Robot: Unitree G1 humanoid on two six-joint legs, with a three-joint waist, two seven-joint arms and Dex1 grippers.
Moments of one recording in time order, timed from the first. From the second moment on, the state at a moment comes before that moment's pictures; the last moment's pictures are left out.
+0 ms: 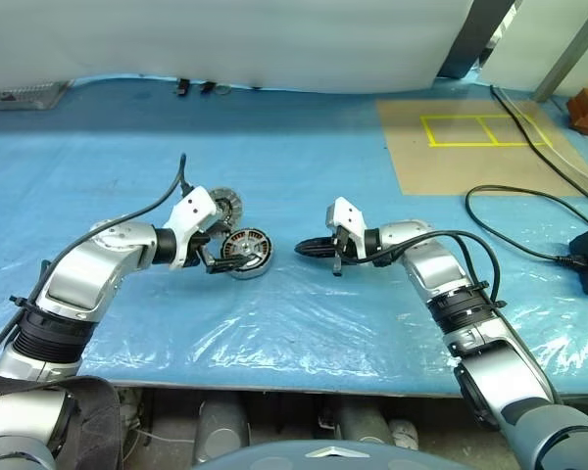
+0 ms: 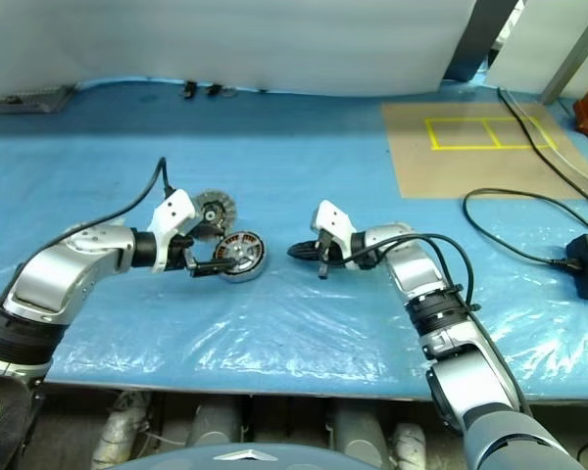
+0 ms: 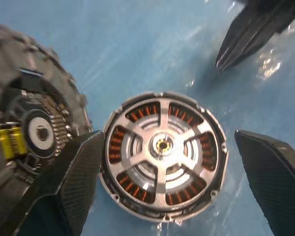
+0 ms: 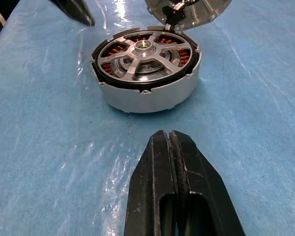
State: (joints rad) left arm -0.45 0.71 -0.08 -0.19 -0.40 0.76 -0.89; right arm -0.64 -0.39 0.27 0.36 0.12 0.25 1.15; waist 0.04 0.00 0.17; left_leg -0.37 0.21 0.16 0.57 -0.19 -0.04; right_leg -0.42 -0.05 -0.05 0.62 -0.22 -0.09
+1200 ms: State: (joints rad) left arm -0.16 0.33 -0.09 -0.25 -0.25 0.50 -0.48; right arm -0.68 -0.34 0.26 0.40 0.12 0.19 1.11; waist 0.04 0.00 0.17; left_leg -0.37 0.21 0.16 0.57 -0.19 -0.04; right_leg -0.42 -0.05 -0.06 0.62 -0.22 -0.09
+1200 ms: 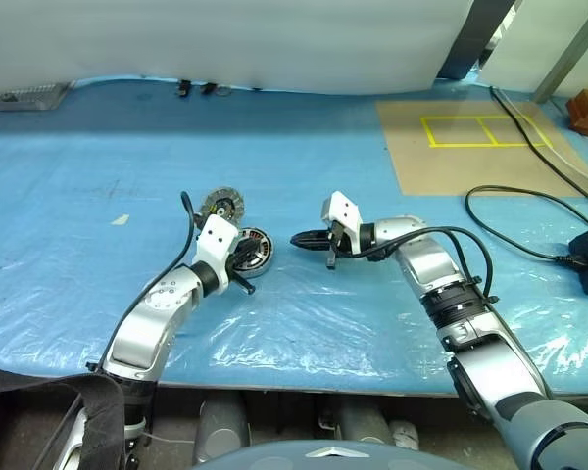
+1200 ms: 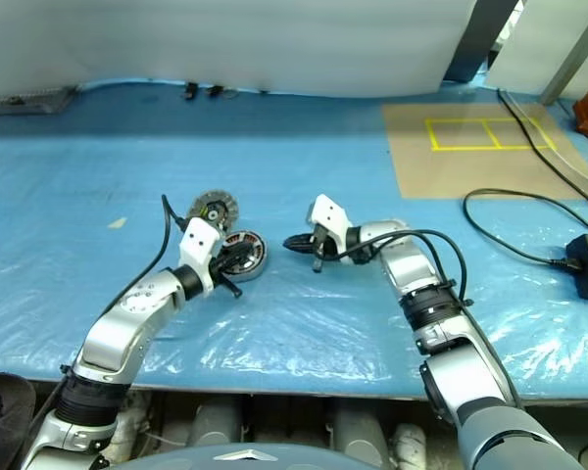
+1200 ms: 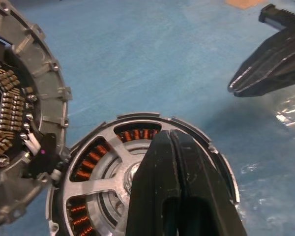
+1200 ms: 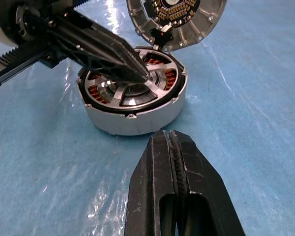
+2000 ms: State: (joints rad) left arm 0.09 0.45 0.20 -0.31 -0.39 0.31 -0.54; right arm -0.66 -0.29 0.25 0.30 0.20 0.20 1.17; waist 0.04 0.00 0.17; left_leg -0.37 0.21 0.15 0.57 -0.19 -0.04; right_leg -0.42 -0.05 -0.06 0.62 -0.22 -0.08
